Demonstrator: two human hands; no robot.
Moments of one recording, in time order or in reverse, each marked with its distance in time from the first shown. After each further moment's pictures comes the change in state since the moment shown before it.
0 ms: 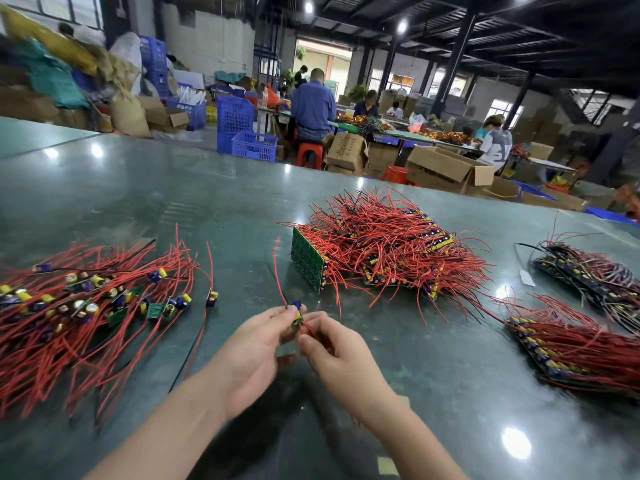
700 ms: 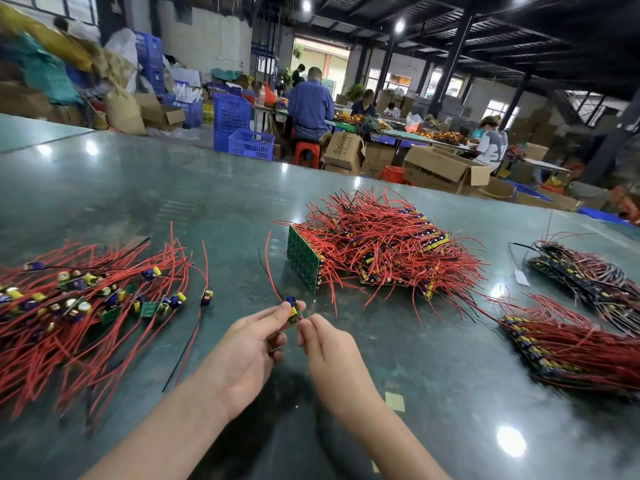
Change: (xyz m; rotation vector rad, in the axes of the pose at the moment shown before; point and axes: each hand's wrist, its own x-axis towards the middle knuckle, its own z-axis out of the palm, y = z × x) left_hand -0.001 0.000 0.004 -0.018 0.154 -0.016; right_hand -0.002 0.000 0.006 -0.295 0.063 -0.019
